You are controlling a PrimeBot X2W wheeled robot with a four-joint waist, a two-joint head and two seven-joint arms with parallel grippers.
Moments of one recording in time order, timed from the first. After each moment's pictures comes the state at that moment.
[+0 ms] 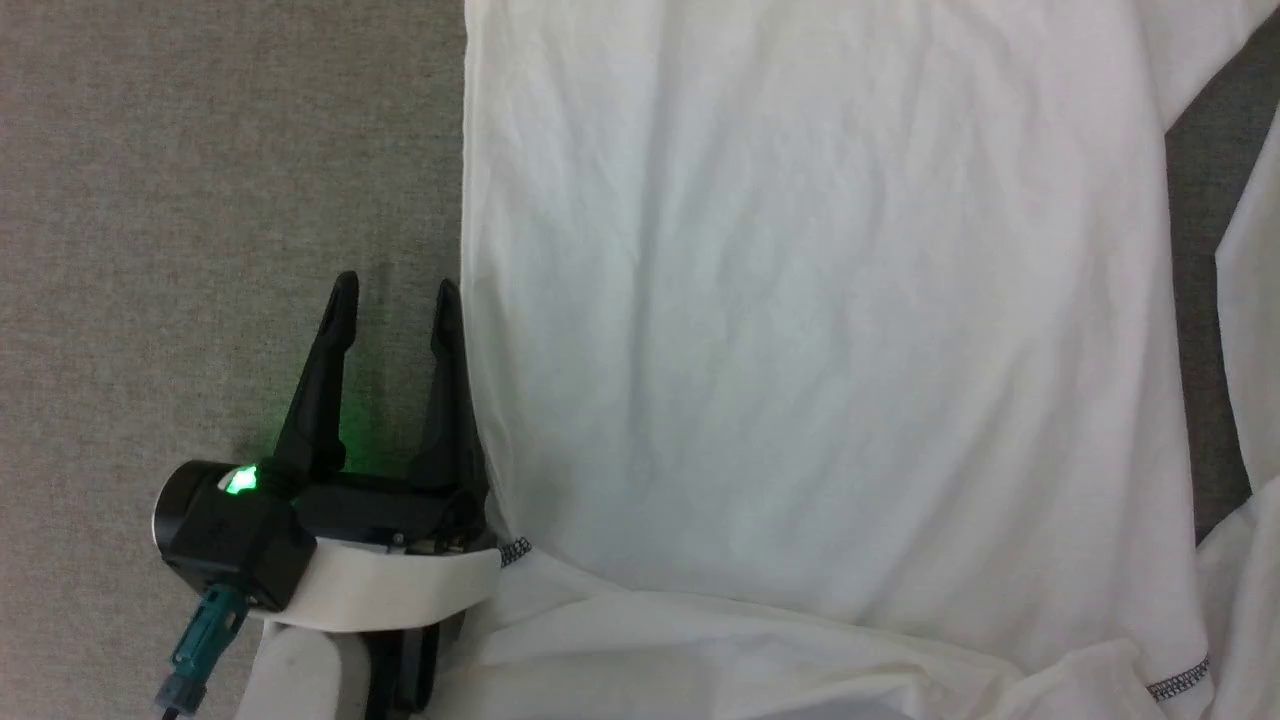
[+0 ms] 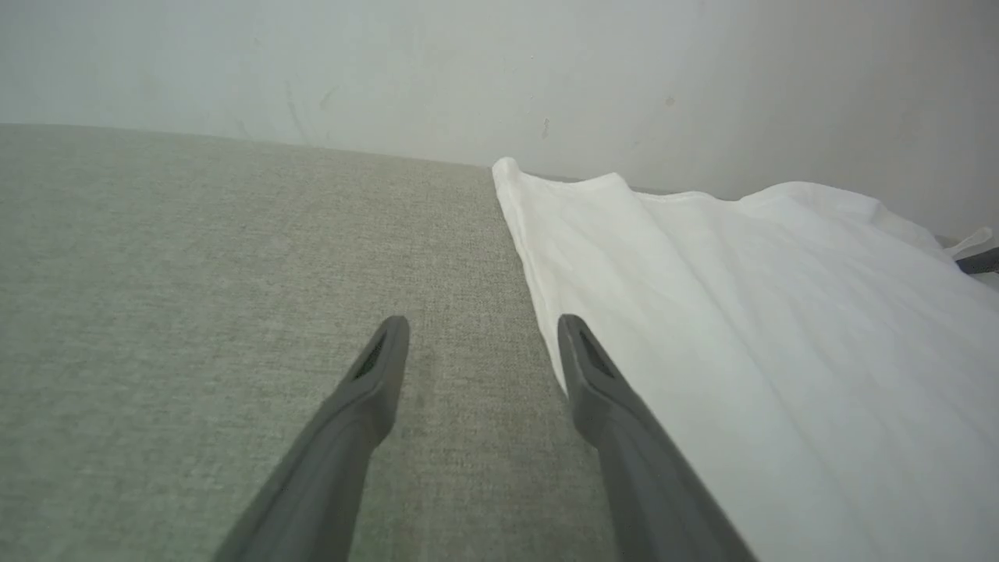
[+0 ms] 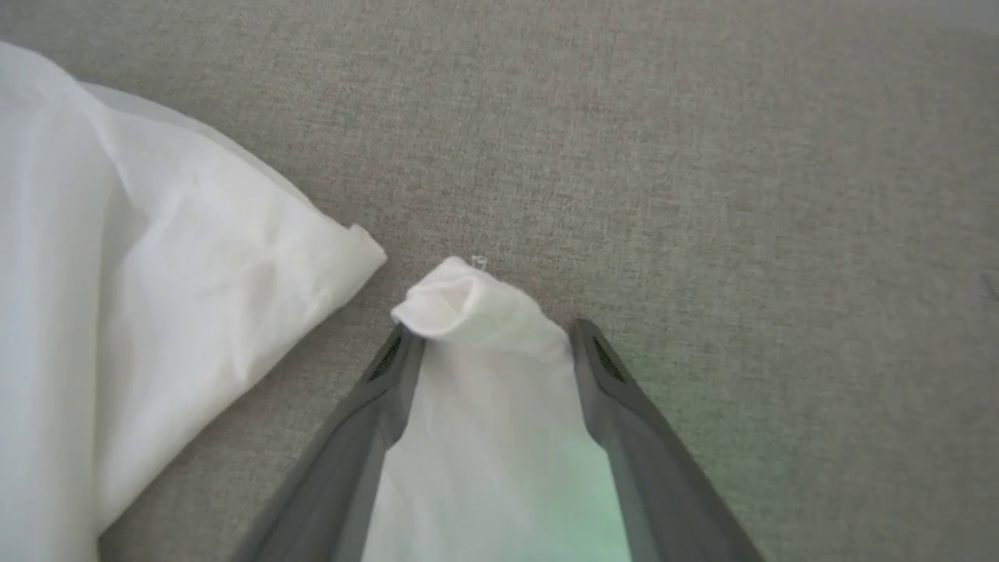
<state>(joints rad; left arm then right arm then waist) -0.11 0.10 -0.15 -0.25 -0.22 0.04 -0.26 -0.81 -0.42 -0.15 0.05 0.39 0.13 1.06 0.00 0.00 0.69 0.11</state>
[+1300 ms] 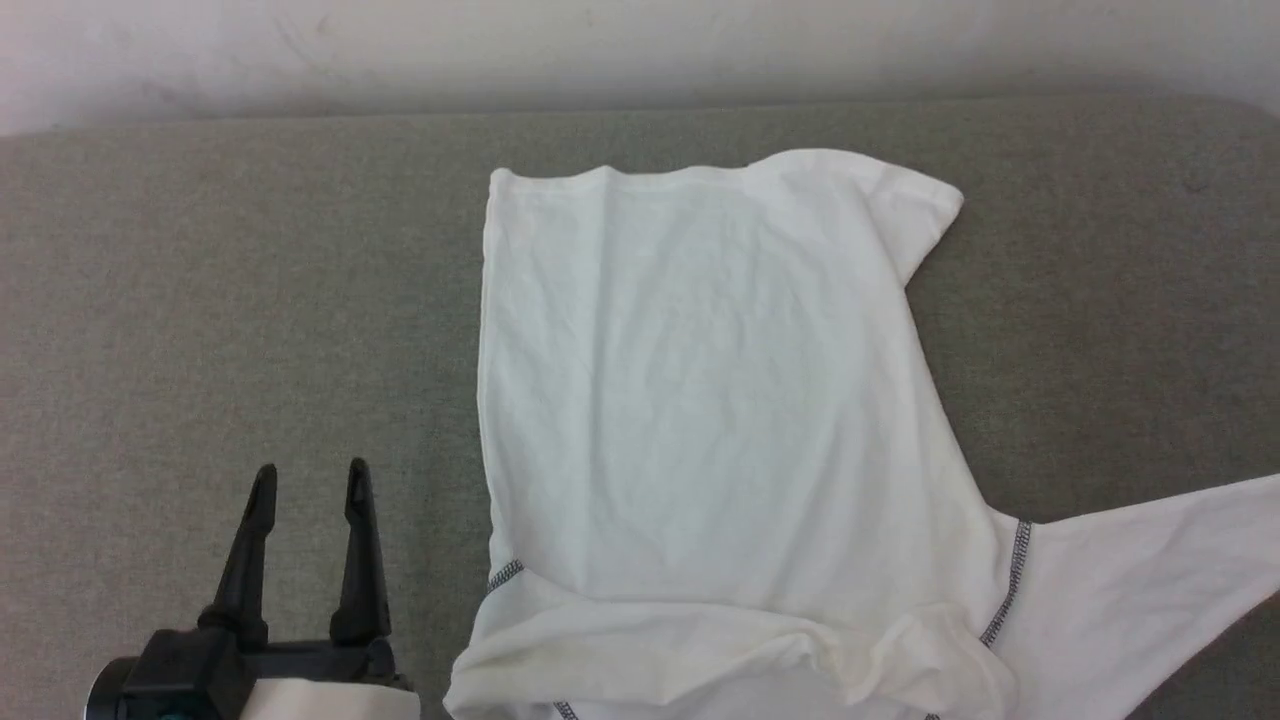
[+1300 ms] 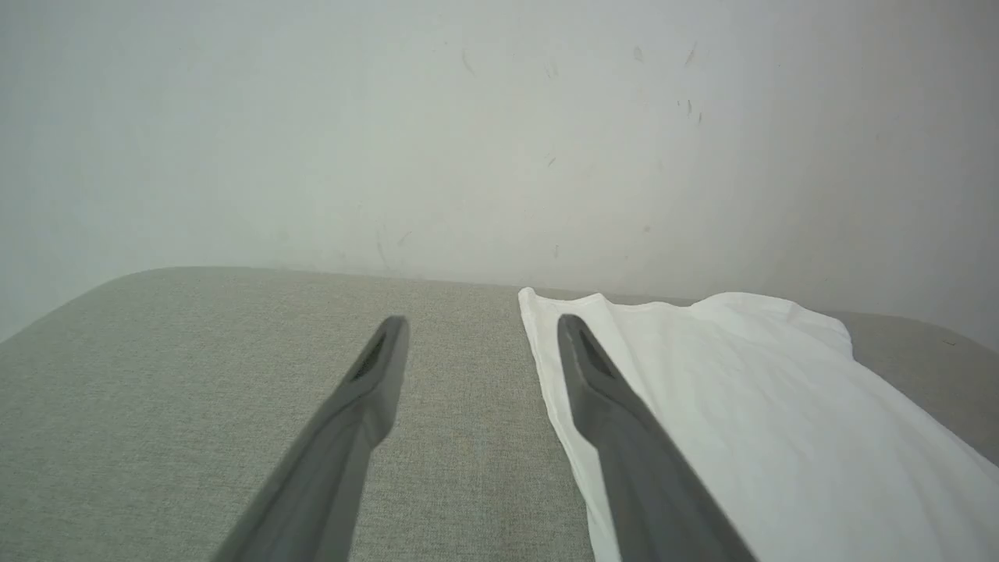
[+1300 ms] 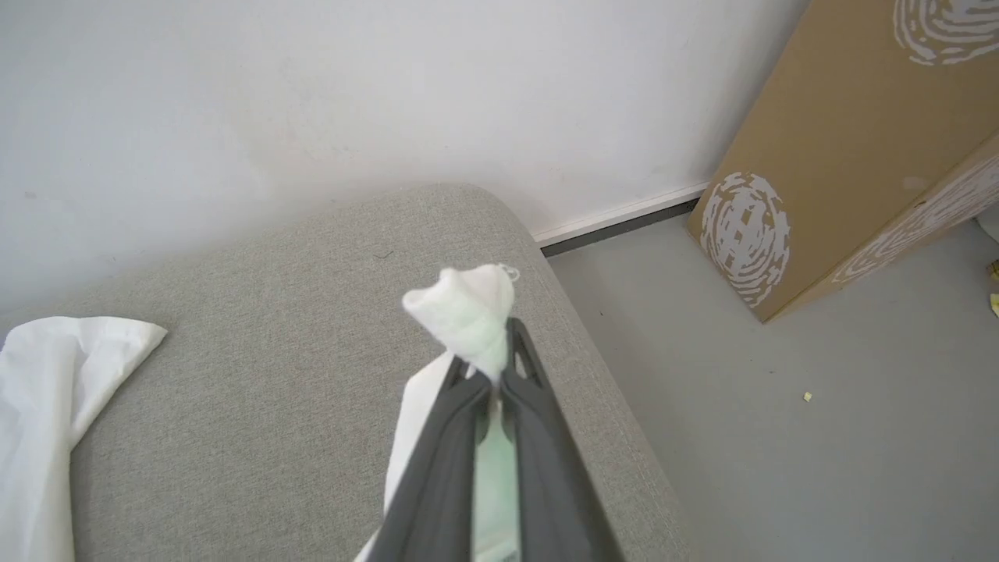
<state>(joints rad) 0.16 0.12 -0.02 -0.24 -0.20 0.05 -0.23 -0.38 -0.52 -0.52 0.18 0.45 0.13 0.66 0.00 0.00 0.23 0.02</state>
